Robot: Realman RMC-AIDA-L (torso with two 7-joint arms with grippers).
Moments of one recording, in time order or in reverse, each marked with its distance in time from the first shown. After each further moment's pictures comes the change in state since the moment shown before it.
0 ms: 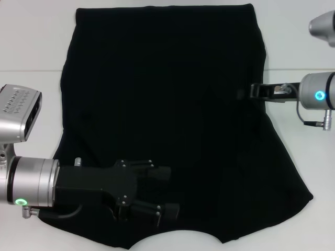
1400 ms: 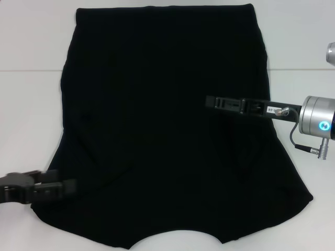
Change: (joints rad) left arm 0.140 0.056 -0.426 0.181 0.291 -0.053 -0.314; right arm -0.139 0.029 0.001 0.037 0.395 -0.238 -0.413
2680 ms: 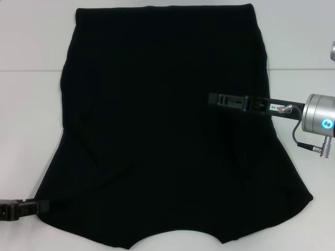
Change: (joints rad) left arm 0.007 0.003 -0.071 0.003 0.200 -0.139 -0.117; right arm -0.004 -0.006 0.005 -0.002 0.011 -0.002 0.004
